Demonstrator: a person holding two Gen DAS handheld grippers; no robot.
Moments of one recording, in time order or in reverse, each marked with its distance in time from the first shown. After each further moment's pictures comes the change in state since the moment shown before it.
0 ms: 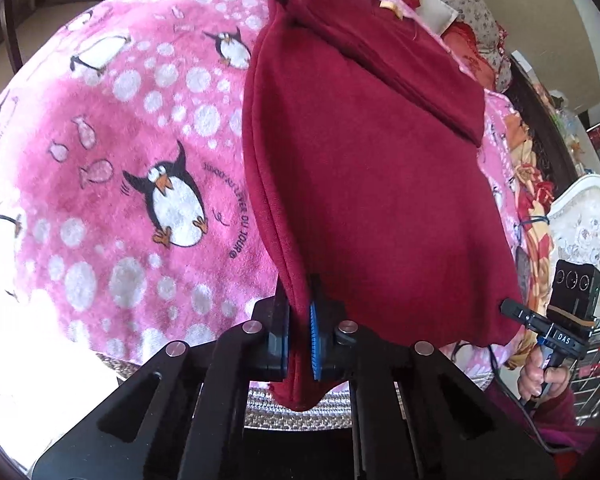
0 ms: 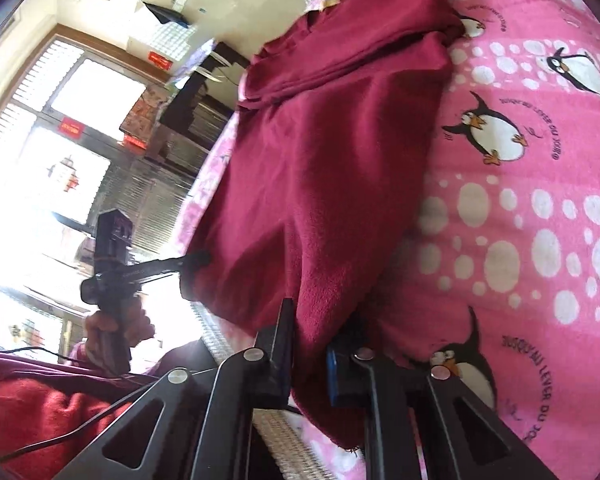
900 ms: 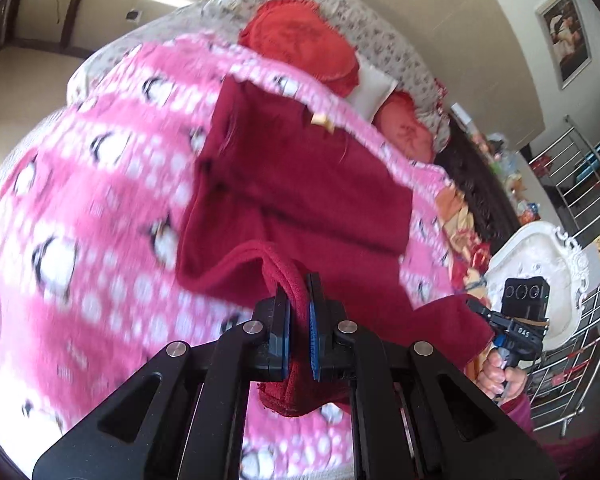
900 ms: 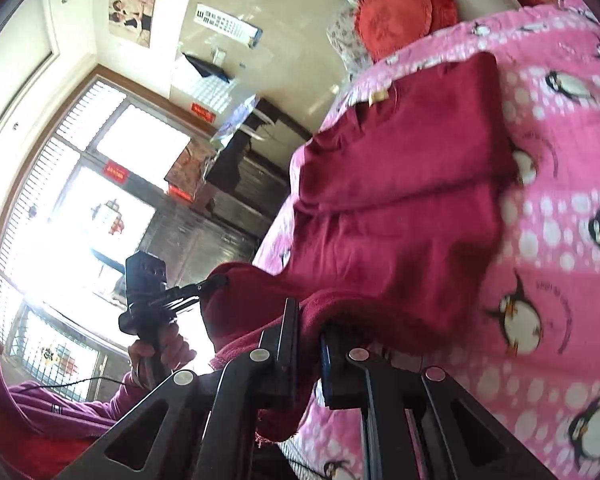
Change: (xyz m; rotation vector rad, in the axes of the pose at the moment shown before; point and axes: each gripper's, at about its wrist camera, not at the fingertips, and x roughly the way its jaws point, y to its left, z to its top) left arm -0.056 -0.025 0.125 0.067 -0.226 -0.213; right arm -0.034 0.009 0.108 -0.016 -0.230 0.130
